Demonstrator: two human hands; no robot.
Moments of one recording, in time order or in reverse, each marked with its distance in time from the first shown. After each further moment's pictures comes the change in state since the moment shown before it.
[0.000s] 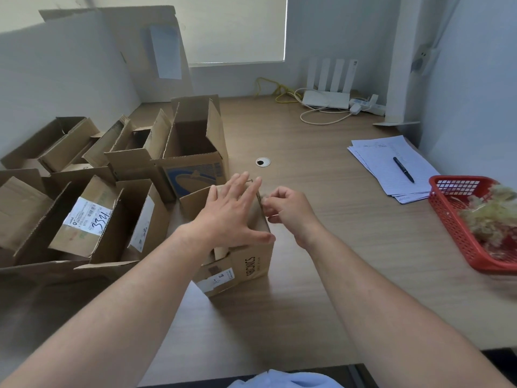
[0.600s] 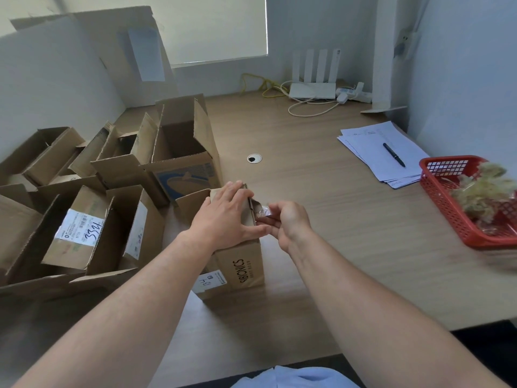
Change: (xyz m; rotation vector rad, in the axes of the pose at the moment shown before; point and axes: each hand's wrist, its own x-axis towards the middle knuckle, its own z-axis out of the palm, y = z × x) left_hand 0.005 -0.002 0.016 -0.028 0.067 -0.035; right_hand -0.004 0.018 0.012 0.563 0.251 0.365
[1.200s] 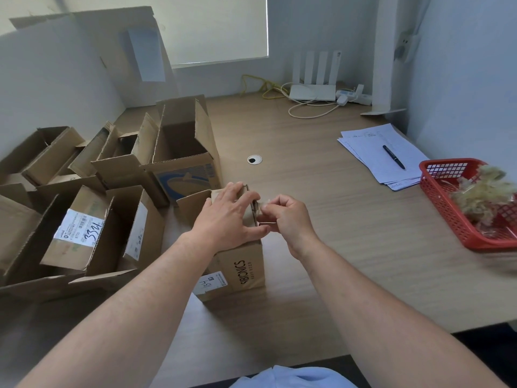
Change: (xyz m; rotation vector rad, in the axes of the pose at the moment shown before) left_hand 0.002 -0.001 0.003 0.024 0.025 0.029; right_hand -0.006 0.003 -0.009 -0.307 -0.153 -0.316
